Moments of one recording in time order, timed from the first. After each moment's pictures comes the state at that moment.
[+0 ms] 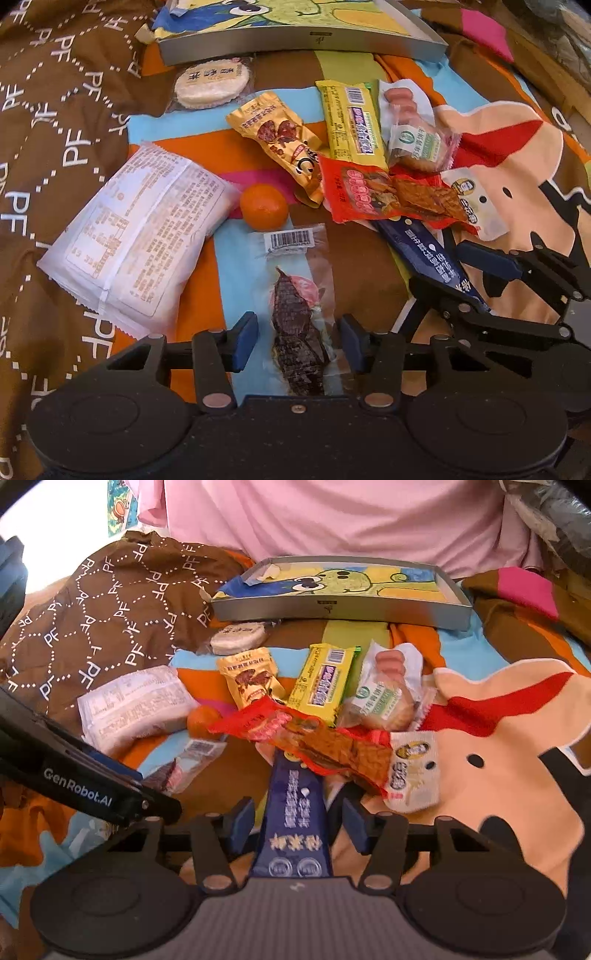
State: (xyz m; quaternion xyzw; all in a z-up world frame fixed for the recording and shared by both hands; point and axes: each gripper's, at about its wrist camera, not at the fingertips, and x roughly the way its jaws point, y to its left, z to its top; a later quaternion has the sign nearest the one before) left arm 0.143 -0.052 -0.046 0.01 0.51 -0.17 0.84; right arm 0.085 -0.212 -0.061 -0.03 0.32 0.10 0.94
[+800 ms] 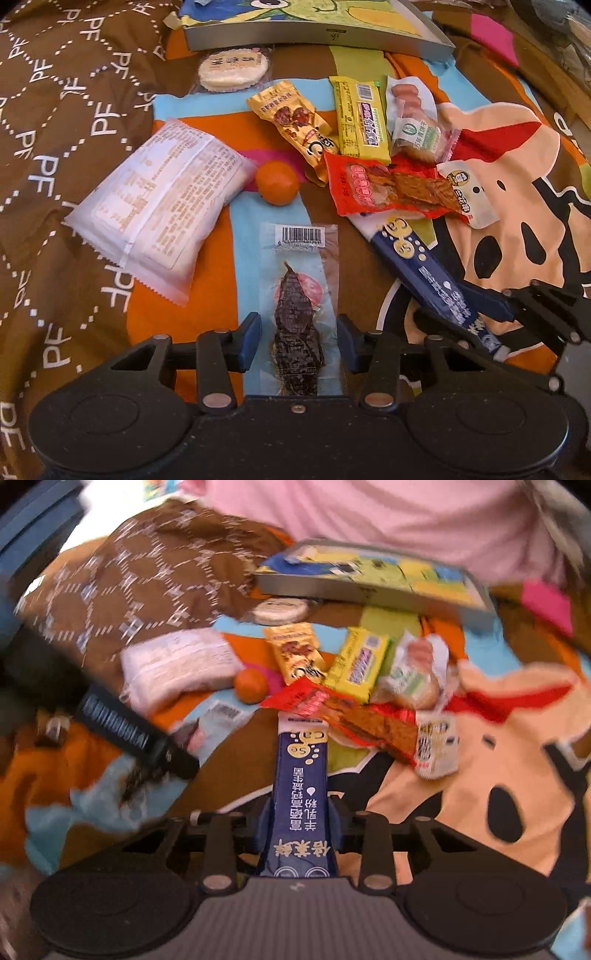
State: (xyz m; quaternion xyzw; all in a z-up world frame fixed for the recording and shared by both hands) left arm 0.118 -0.040 -0.033 0.00 0.52 -0.15 0.84; right arm 0.041 -0.187 -0.052 -0.11 0.35 0.12 0.92
